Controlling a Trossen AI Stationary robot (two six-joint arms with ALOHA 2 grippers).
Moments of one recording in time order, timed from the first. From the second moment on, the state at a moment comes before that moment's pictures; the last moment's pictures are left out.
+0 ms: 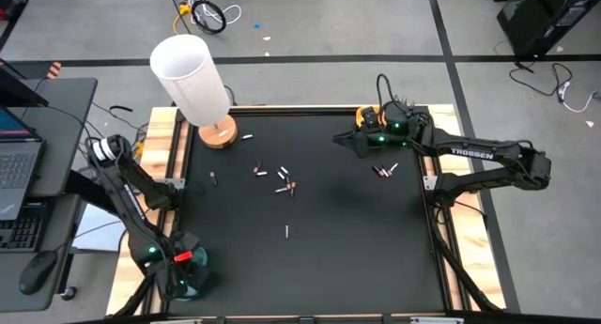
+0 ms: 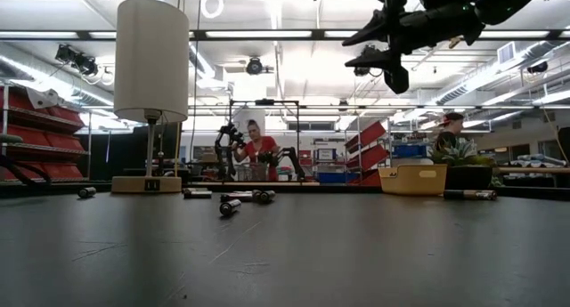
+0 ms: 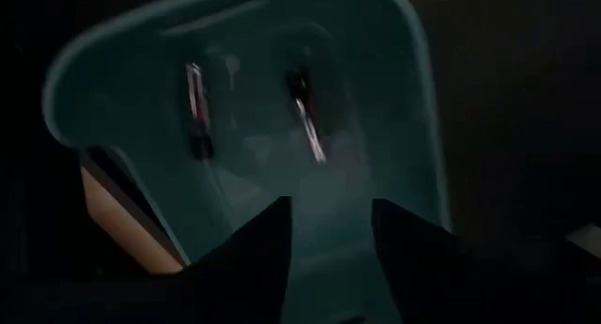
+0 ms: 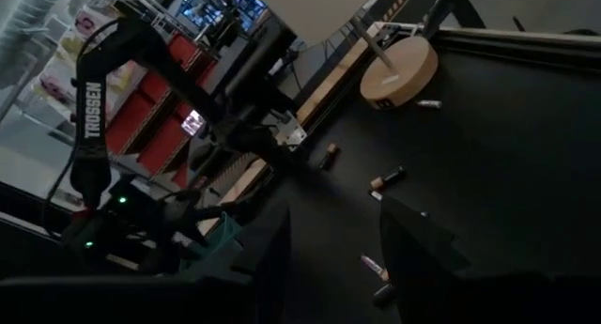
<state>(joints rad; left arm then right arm) -1.11 1.37 0.87 -0.86 0.01 -2.21 -0.46 1.12 0.72 0.14 -0.35 0.74</state>
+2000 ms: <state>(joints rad) -0.26 1.85 1.34 -0.73 -0.16 -1.60 -0.48 0.77 0.72 -0.47 -0.39 0.44</state>
